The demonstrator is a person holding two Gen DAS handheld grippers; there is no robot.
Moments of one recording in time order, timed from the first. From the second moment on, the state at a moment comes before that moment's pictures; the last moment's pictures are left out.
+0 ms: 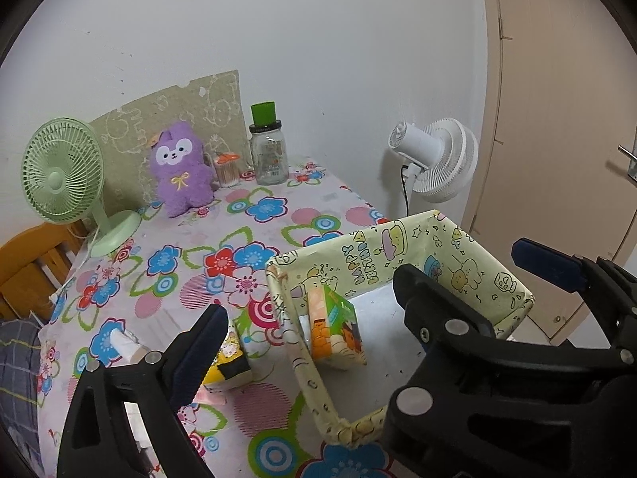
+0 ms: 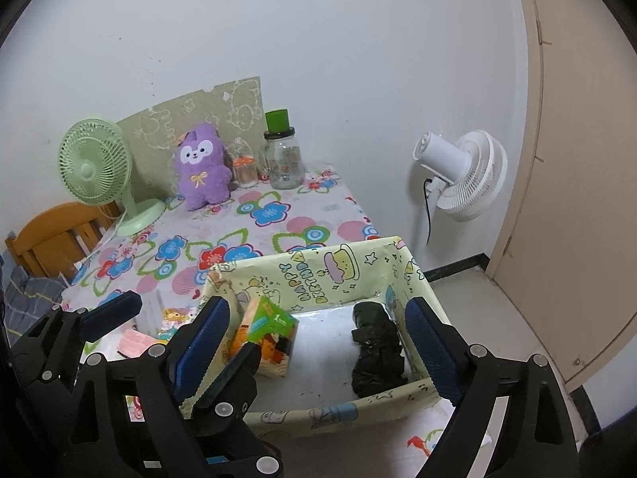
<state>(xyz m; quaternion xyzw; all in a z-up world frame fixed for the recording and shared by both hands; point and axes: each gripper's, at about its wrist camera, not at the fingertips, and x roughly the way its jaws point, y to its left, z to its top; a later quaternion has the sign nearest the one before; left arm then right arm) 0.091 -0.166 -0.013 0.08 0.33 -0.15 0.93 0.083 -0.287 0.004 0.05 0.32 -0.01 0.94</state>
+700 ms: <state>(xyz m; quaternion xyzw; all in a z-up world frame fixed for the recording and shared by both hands) 0.058 -0.127 0.003 0.07 0.30 -0.15 0.94 0.048 -0.249 0.025 0.04 0.29 -0.01 0.96</state>
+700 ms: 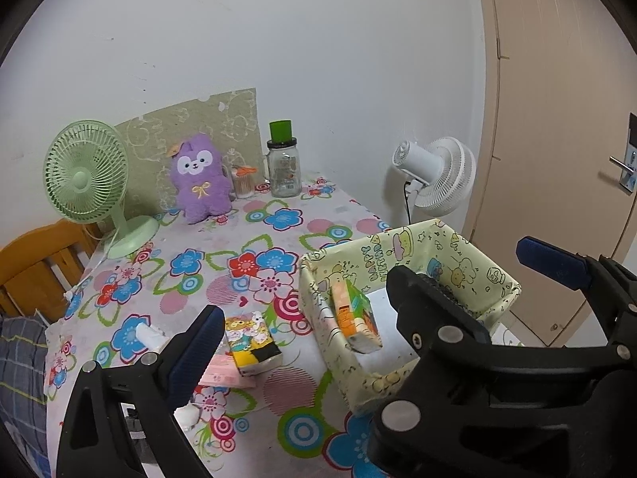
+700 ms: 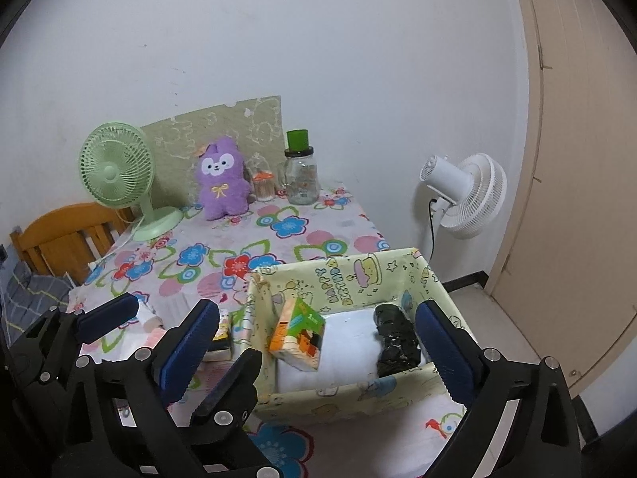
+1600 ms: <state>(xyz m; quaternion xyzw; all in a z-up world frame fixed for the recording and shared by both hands) 0.039 -0.062 -0.008 0.06 0.29 -0.09 0.95 0.040 -0.185 0.015 0.03 0.29 0.05 0.96</state>
